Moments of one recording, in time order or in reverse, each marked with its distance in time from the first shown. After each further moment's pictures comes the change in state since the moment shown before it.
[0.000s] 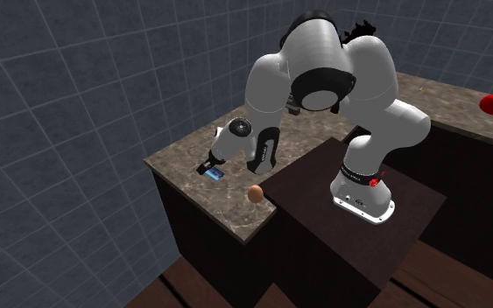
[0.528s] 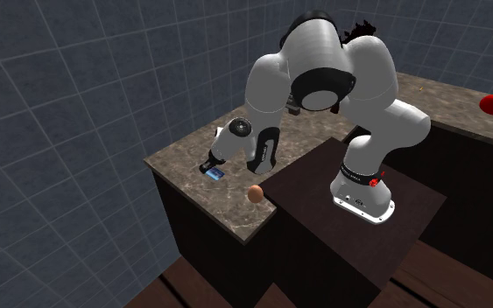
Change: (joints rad) arm 0.000 0.000 0.000 0.000 0.000 0.000 0.000
